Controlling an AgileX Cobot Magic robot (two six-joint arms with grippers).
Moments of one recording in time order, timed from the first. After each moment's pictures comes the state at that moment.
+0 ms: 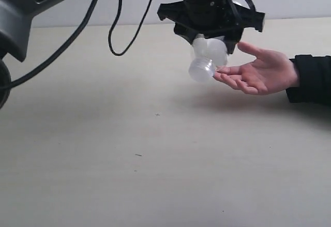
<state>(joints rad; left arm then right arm) -0.72 2.30 -2.29 0.02 1.22 -0.39 0.42 0.01 -0.06 -0.42 0.47 0.26</state>
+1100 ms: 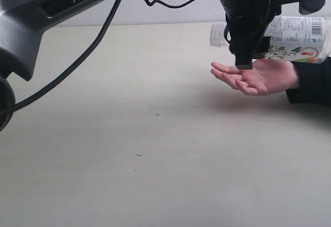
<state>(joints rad) -0.81 2.30 -2.29 -0.01 1.00 1.03 0.42 0.01 -0.06 -0.42 0.47 0.26</state>
